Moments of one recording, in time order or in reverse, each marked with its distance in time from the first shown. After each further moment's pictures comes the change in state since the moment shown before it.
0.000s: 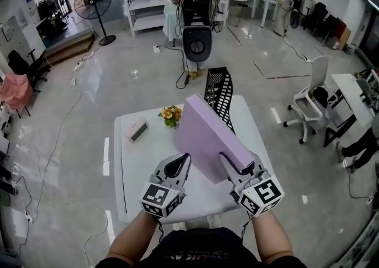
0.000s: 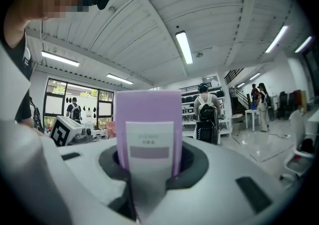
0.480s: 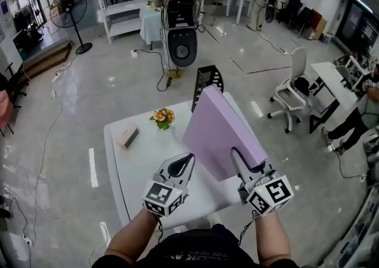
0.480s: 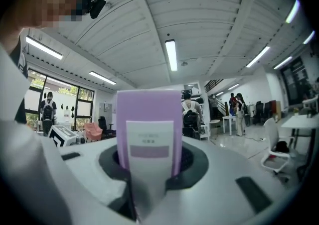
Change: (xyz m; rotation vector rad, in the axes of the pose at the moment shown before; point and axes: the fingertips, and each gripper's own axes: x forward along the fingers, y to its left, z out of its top) left arm -0.001 -0.003 -0.005 -0.017 0.005 -0.204; right arm -0.024 0.001 0.022 -0.007 -0.038 -0.248
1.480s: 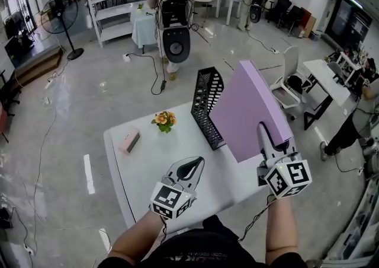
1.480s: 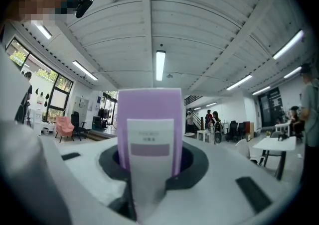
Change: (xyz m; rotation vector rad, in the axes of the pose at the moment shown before) left arm -0.009 -0.012 0.006 0.004 -0.010 -0.123; right arm -0.004 -0.050 0.065 -0.105 -0.076 -0.295
